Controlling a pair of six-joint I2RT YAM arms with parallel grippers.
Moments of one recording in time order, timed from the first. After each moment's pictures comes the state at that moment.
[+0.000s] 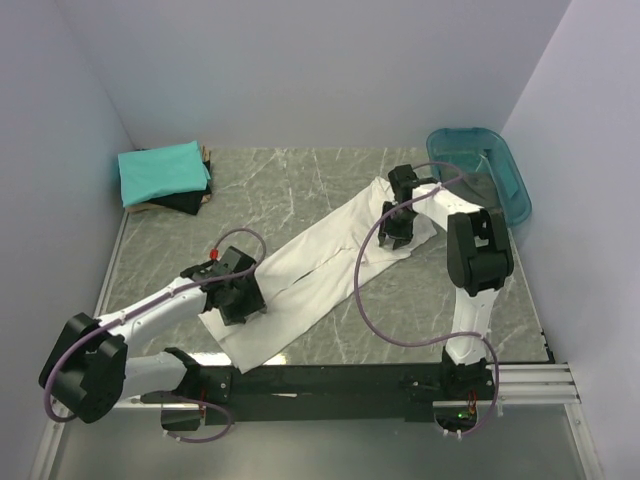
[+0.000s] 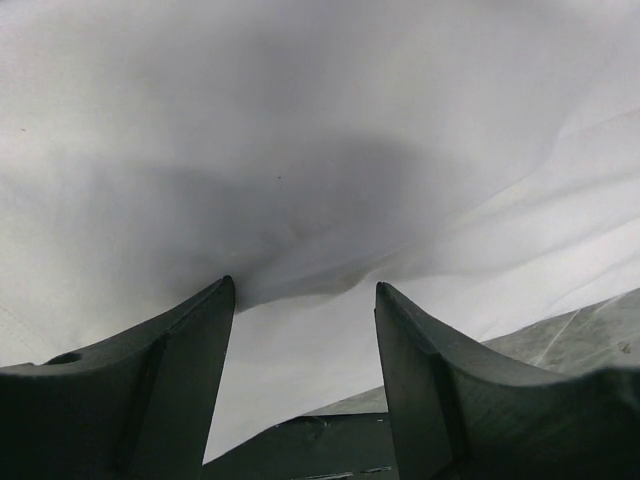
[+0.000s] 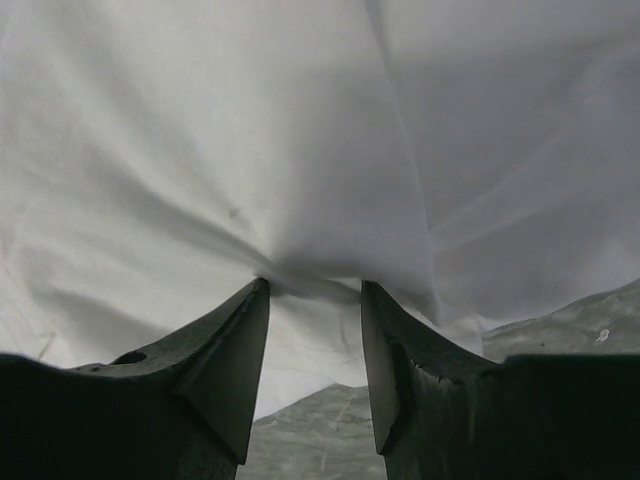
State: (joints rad) left arm -0.55 1.18 0.59 -0.61 -0.02 -0.96; right arm 0.22 1.98 1.41 -0.73 -0.05 0.43
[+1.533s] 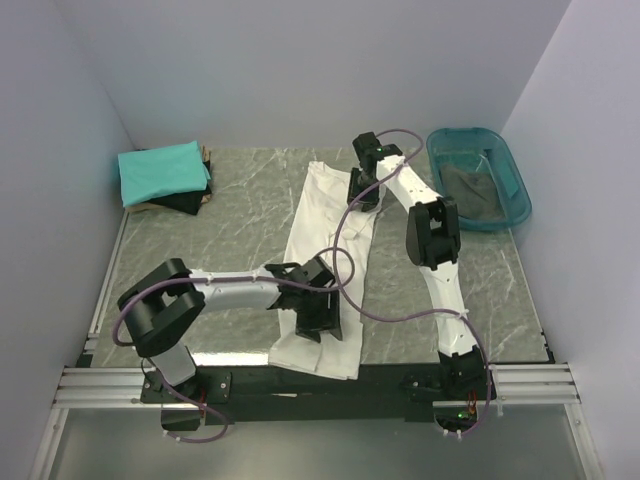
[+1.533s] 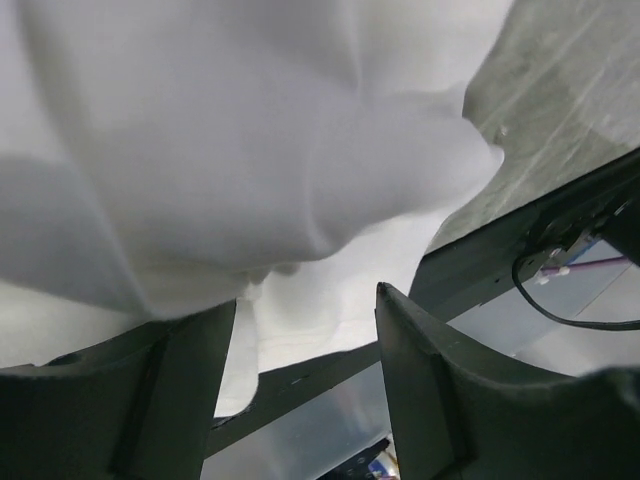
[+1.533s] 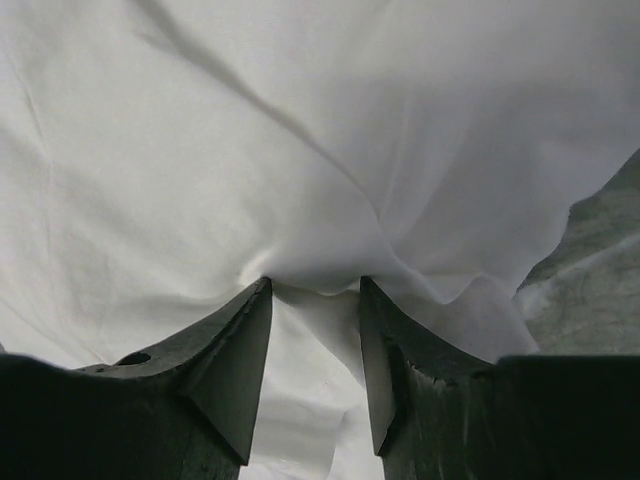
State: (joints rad) left arm -0.99 1.65 0.89 -0.37 0.29 -1.02; right arm 0.33 2.50 2.27 -0.99 -0.03 0.47
